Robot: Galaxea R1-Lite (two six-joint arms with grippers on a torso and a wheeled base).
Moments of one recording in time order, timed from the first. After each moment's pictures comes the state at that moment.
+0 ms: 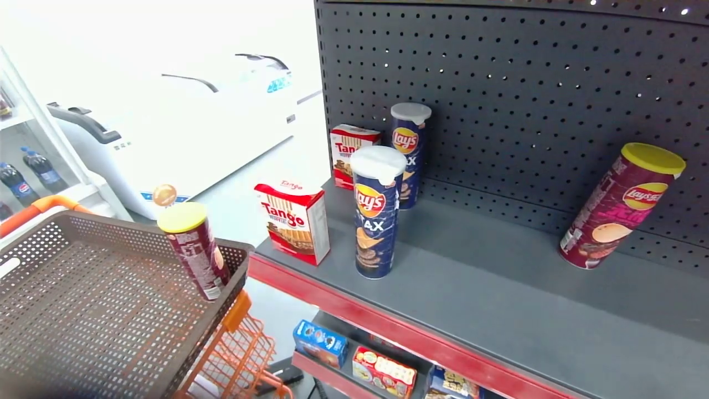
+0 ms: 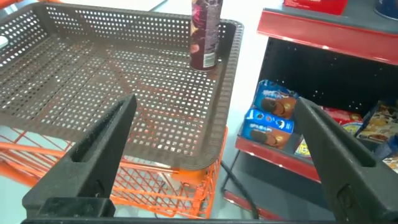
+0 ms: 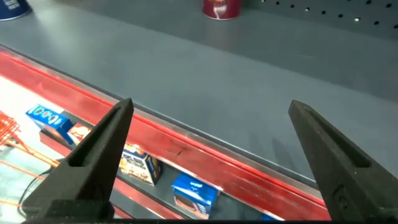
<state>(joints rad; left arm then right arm) 0.00 0.00 0.00 0.00 0.02 0.00 0.00 0.00 0.00 0.00 0.03 -0.01</state>
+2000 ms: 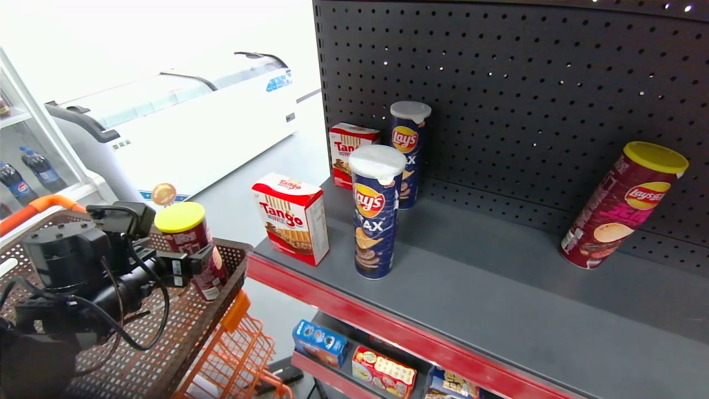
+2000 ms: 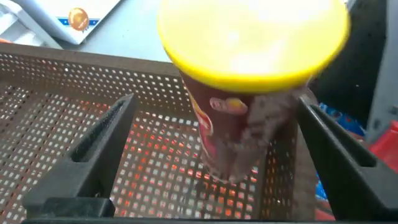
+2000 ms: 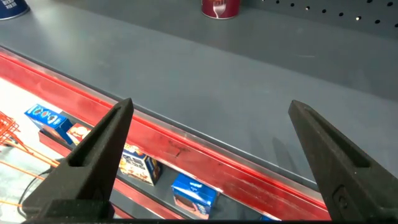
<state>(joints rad) 0.04 1.80 -0.43 -1.16 0.06 0.11 0.00 0.00 0.00 0.00 0.03 -0.01</state>
